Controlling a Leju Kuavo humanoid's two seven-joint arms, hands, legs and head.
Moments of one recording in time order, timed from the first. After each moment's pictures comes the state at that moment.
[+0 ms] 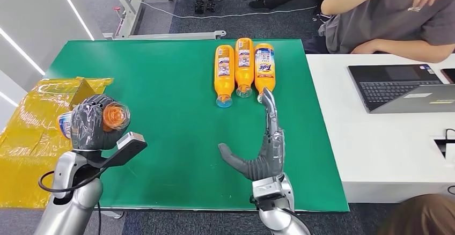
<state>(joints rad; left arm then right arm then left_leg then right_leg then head) -0.24 0.18 -0.24 -1.48 -1.03 0.47 -0.30 -0.23 0.10 0.70 -1.46 0.14 -0.67 -0.70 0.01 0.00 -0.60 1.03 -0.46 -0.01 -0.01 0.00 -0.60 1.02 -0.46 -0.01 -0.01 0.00</state>
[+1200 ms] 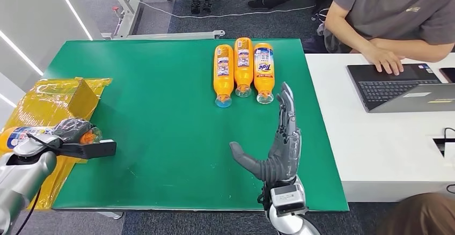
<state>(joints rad) -0.70 0.47 -0.46 -0.57 -1.19 0.04 -0.51 -0.20 0.07 0.68 -1.59 0.14 -0.64 -0.70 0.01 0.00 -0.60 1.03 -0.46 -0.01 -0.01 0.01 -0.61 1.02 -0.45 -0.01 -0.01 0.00</state>
